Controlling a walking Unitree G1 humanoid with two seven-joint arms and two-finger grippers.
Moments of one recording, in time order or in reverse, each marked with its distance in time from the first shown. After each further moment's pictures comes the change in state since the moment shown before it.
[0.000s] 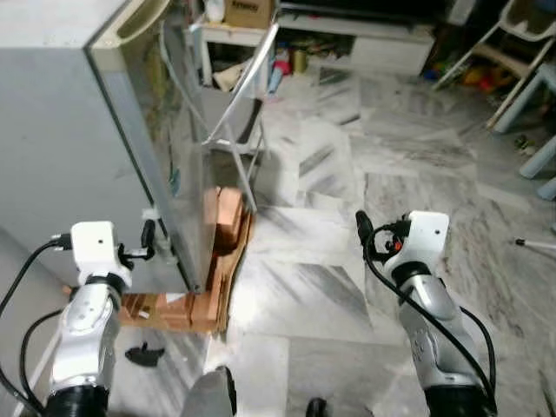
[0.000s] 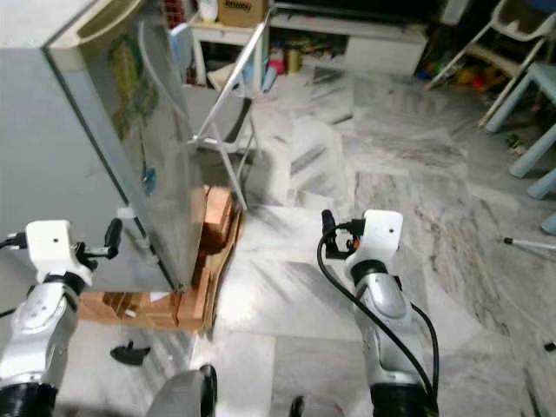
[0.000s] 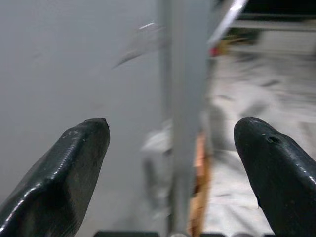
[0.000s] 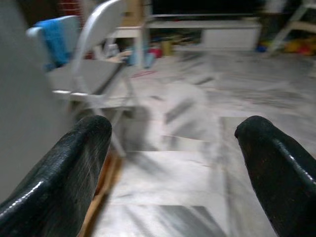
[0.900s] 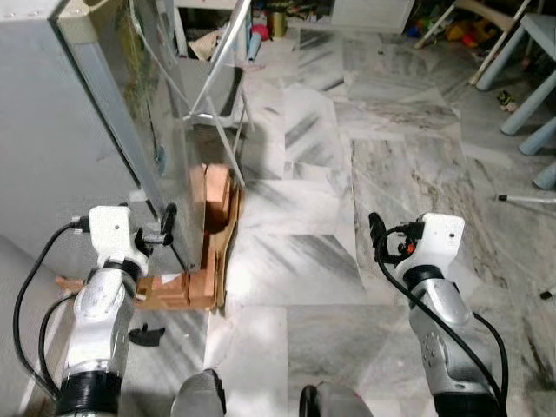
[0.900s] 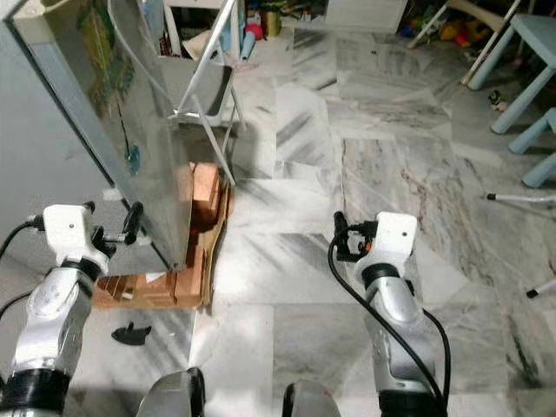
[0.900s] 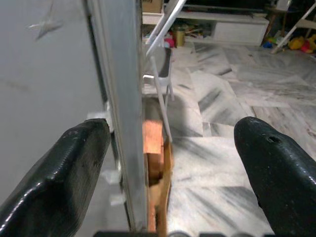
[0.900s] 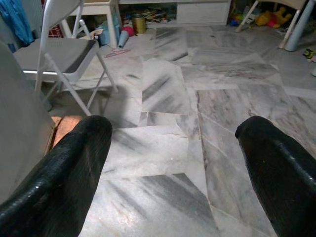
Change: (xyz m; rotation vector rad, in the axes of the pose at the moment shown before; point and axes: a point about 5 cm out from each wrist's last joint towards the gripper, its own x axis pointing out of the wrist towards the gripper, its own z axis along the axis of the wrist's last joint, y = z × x) left arm -0.009 -0.025 -0.001 -0.066 -0.045 -0.102; right arm -0.011 -0.010 0.002 -0.006 0.007 -0.049
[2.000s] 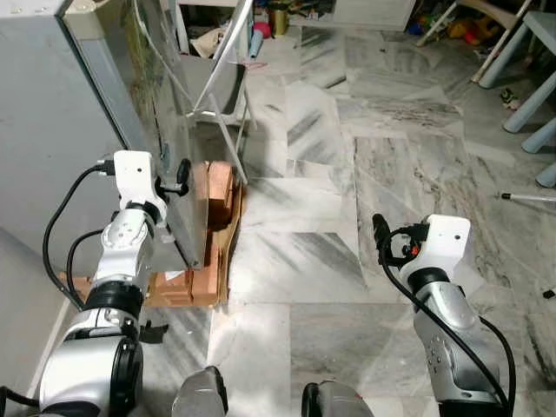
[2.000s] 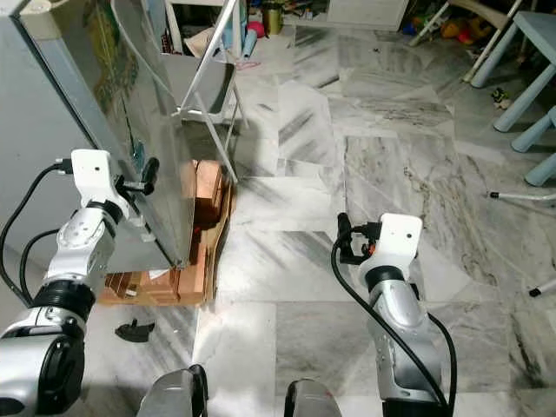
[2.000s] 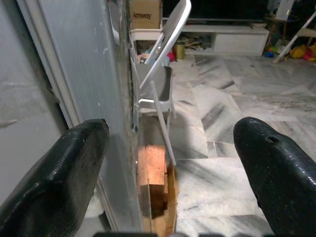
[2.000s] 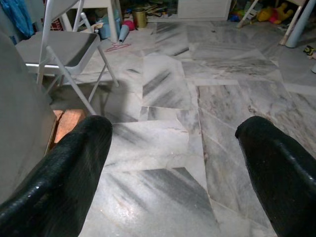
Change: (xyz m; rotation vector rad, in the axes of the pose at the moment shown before) left arm 0.096 -0.011 0.045 0.061 -0.052 -0.001; right arm -0.005 0.001 0.004 -0.005 0.014 -0.009
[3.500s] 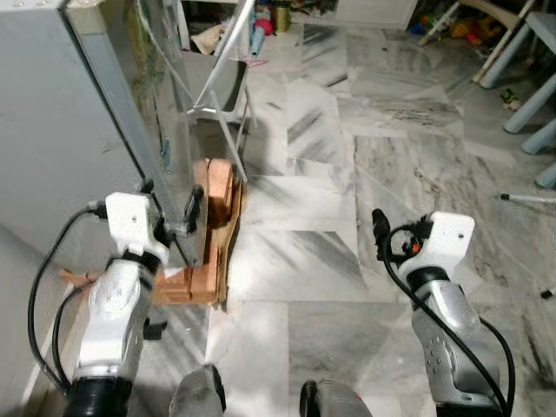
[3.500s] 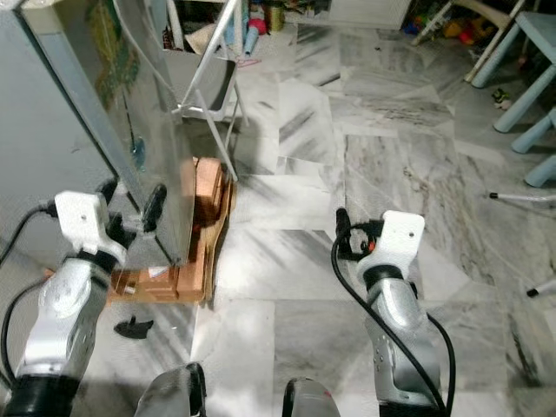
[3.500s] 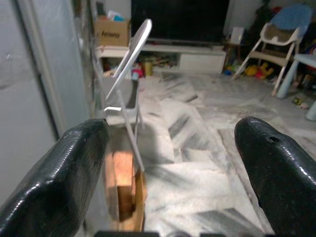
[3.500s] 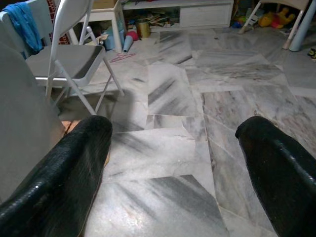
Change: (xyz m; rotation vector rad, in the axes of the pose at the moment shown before) left arm -0.091 -0.022 -0.011 -0.065 -0.089 -0.144; right arm -0.003 0.004 0.009 0.041 -0.044 0.015
